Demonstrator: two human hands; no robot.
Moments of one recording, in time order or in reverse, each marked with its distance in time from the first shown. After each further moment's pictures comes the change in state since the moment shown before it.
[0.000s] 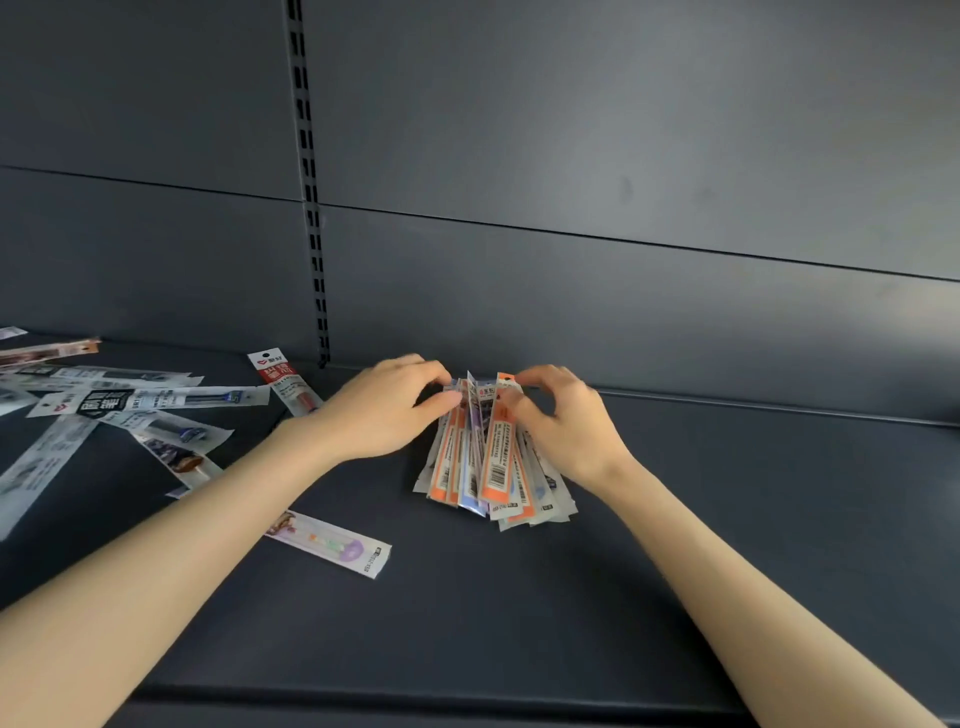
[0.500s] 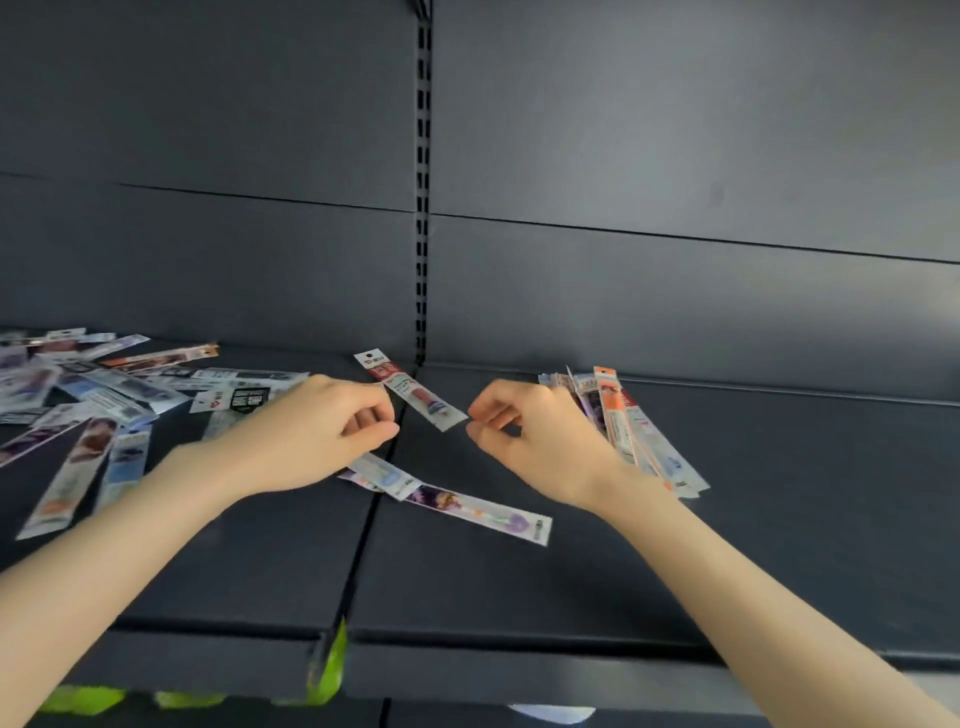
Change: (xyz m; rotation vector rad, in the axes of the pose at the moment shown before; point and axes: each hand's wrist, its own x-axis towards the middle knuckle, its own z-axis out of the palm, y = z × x) left_hand -0.106 -0.120 -0.069 0.060 -0.003 0.033; right_hand -0.032 -0.118 0.075 -0.030 -0.151 -0.220
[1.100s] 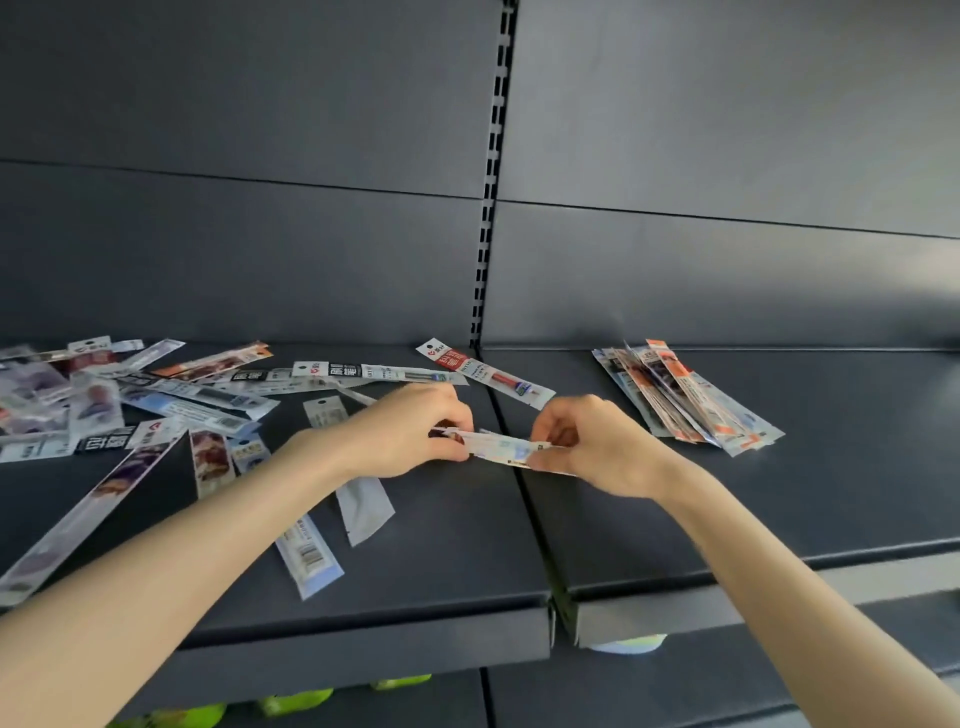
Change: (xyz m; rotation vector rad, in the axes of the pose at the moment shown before) left_hand 0.002 -0.081 -0.003 -0.098 -0.236 0.307; right_hand 0.011 -0.064 0.060 -0.062 -0.093 0.376
